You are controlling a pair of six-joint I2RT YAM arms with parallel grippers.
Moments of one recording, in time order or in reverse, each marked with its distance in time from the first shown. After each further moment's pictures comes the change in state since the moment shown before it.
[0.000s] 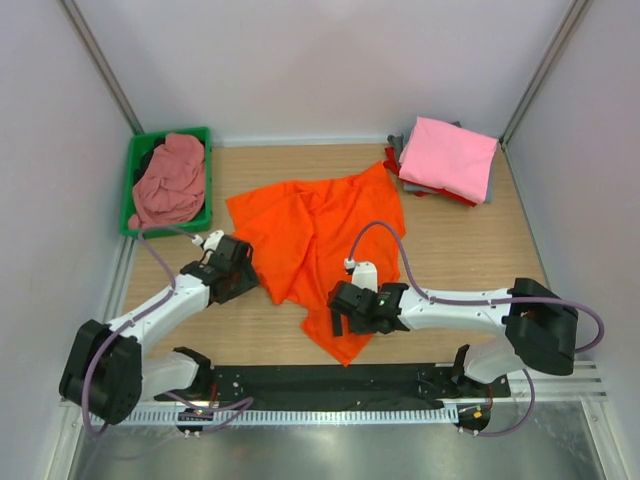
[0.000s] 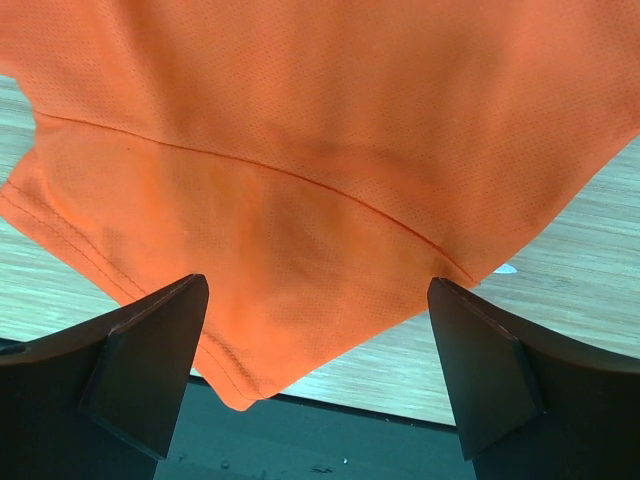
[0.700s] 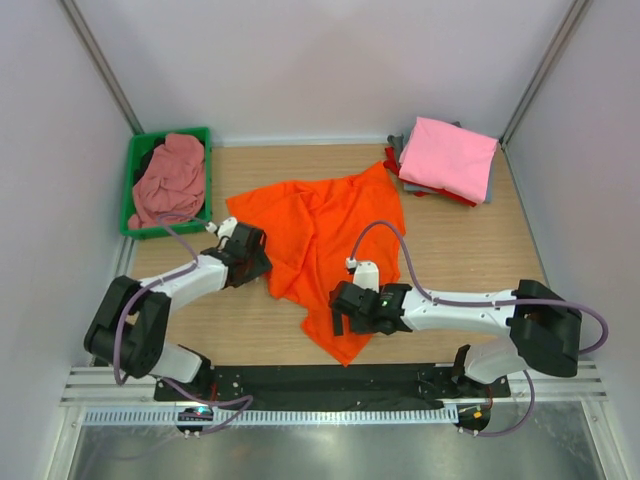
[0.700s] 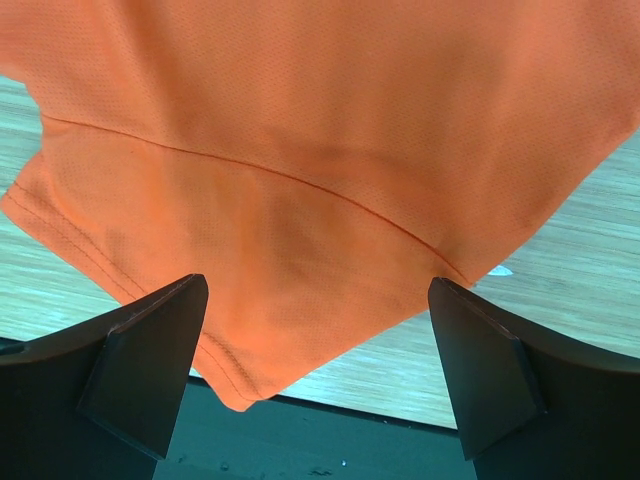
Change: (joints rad) left arm -0.011 0.257 0.066 0.236 -0.017 -0.029; right arm 0.000 -0.024 -0.010 0.003 0.013 -0.001
